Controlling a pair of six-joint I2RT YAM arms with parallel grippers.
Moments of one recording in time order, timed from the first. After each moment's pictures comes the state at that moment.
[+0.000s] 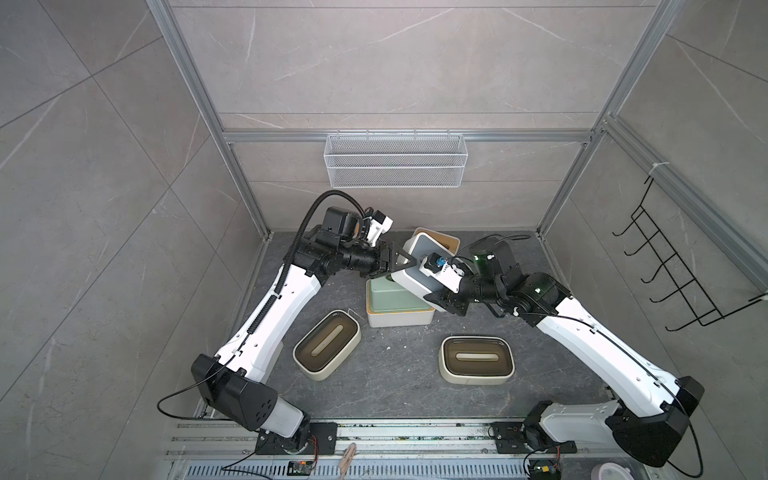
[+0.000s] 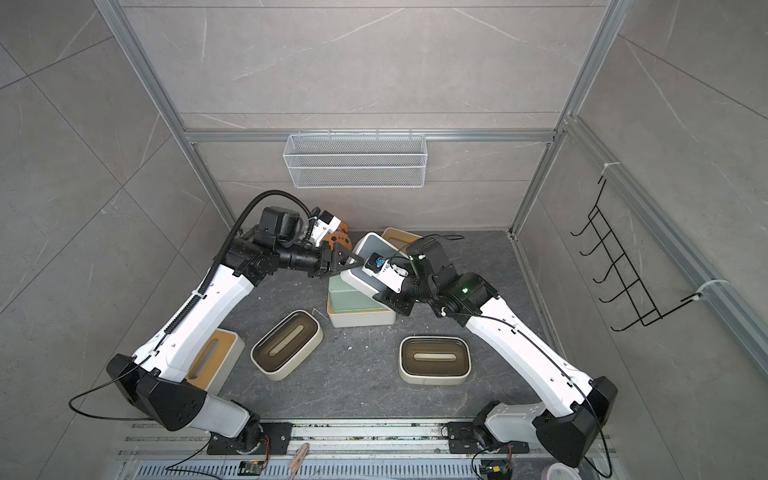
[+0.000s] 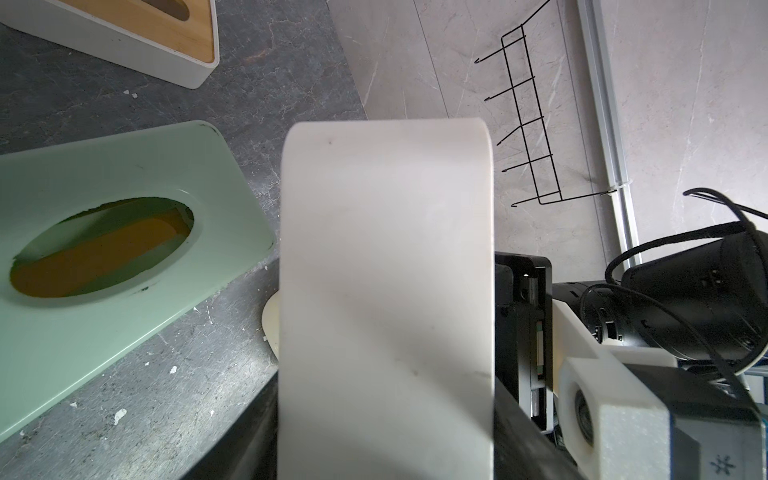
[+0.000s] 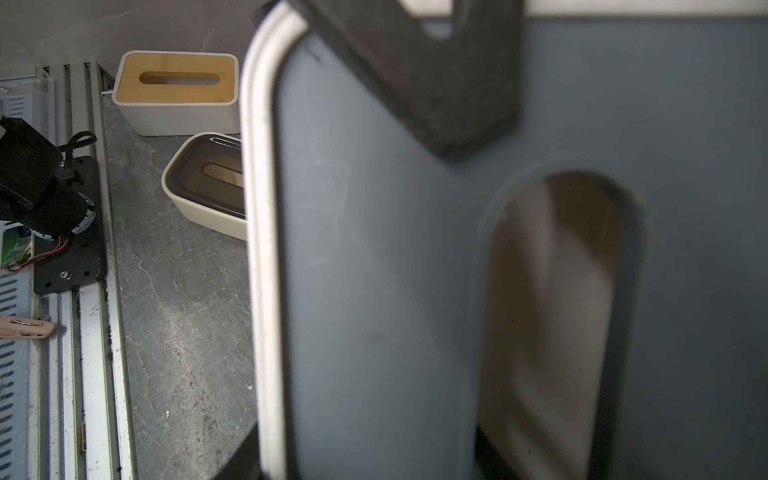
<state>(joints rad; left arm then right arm) -0.50 1.50 1.66 -0.83 0.78 -0.56 0.67 1.31 1.43 -0.78 -0.27 -0.45</state>
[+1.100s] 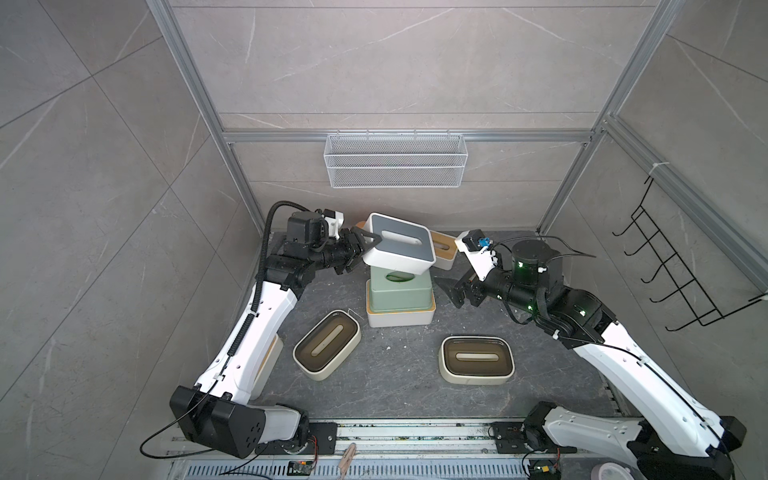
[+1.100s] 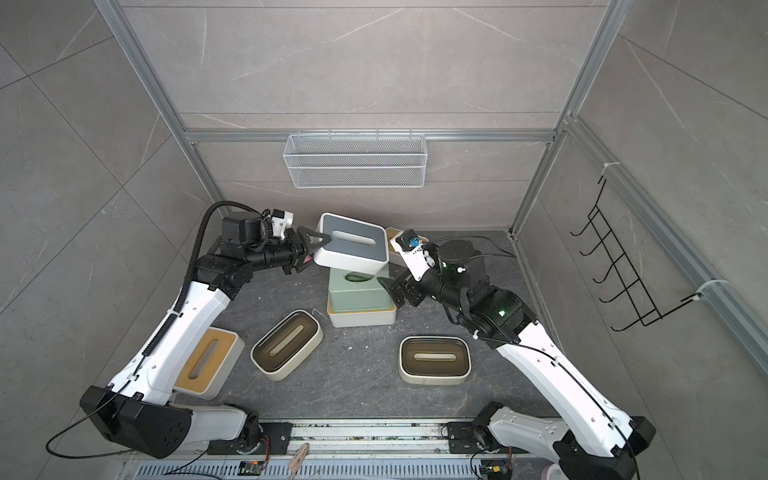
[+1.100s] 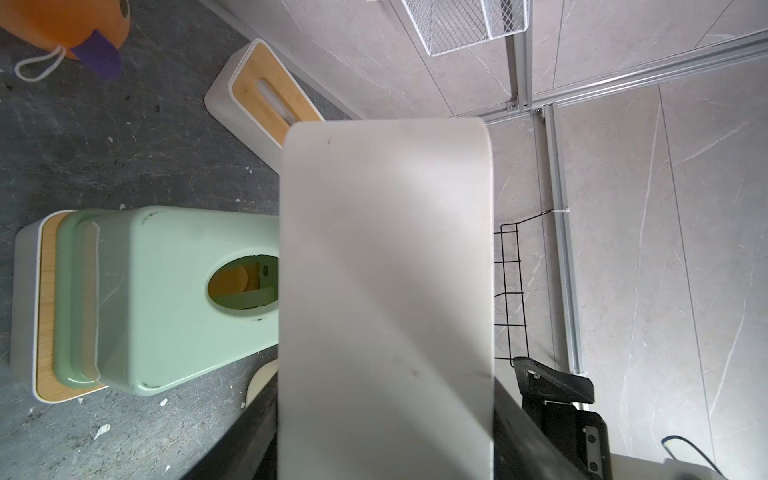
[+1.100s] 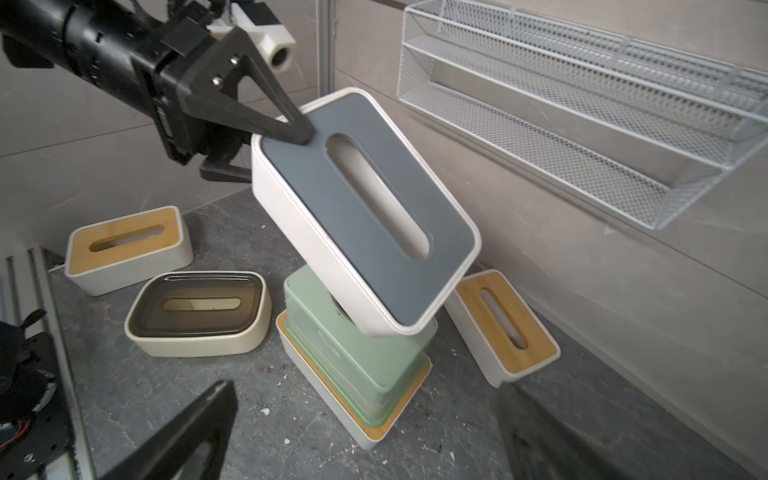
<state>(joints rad) -0.31 1.34 1.44 -0.56 0.64 -0.97 0.68 1.10 1.34 -0.59 -0.04 -0.13</state>
